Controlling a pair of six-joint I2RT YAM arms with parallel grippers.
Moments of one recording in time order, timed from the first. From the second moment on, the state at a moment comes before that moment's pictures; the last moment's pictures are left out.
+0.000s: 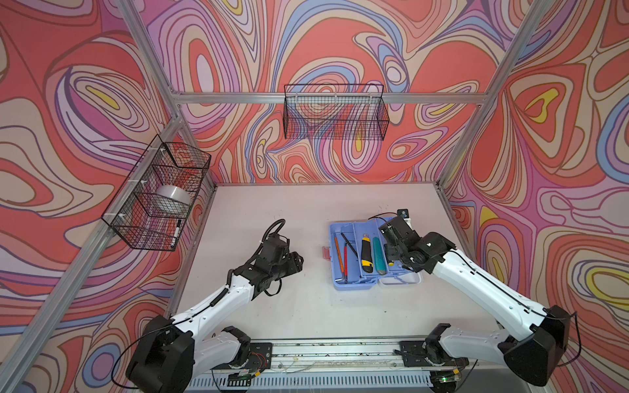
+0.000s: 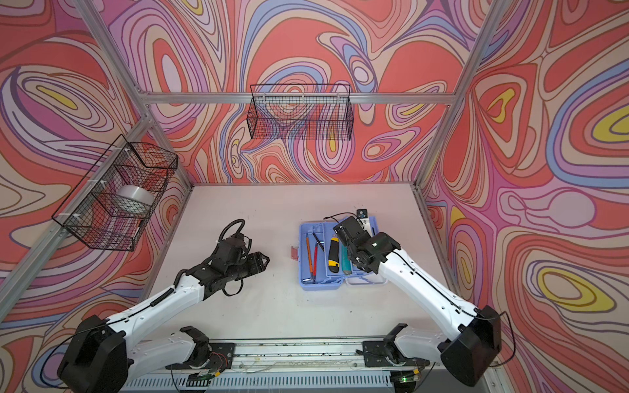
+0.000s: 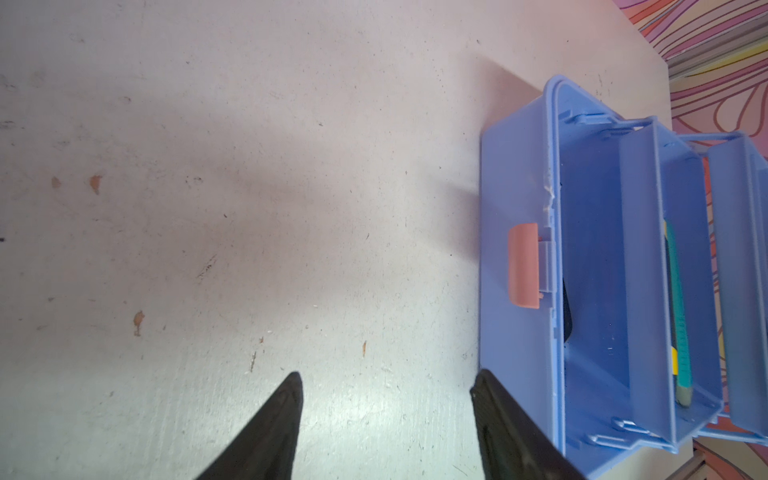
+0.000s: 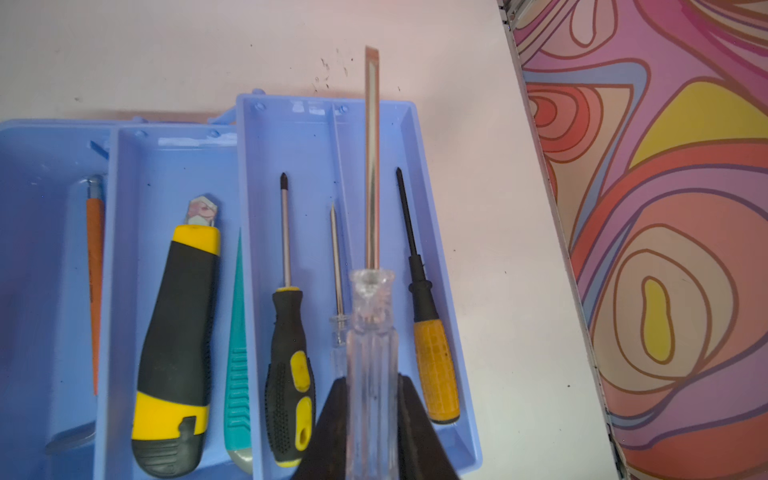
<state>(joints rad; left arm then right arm) -0.50 1.15 0.61 -0.27 0.06 -0.78 0.60 1.24 1.13 -1.01 0.60 0.52</state>
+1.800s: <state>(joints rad) -0.53 1.68 1.18 -0.23 0.14 -0.67 0.48 1.19 1.07 -1.00 0.46 0.48</state>
